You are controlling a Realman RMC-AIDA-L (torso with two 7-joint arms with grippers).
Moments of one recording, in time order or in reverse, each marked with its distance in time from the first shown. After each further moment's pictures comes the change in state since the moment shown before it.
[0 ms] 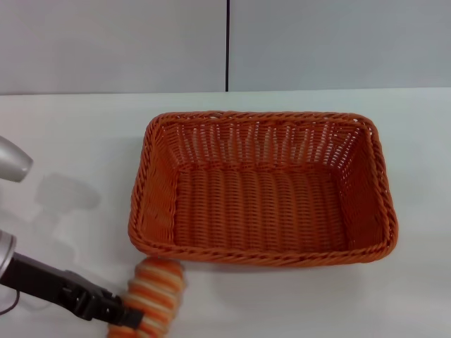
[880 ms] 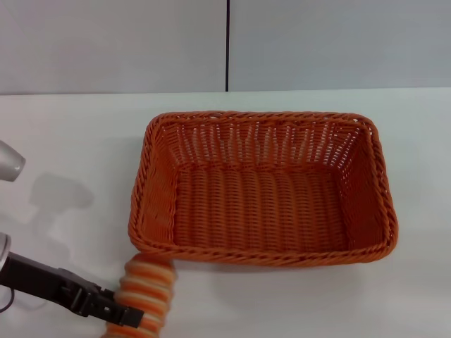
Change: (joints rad) left arm 0.018 -0.005 -0.012 0.025 0.015 -0.020 -0.020; right arm 0.001 0.010 -0.009 -0.042 0.011 0.000 0.011
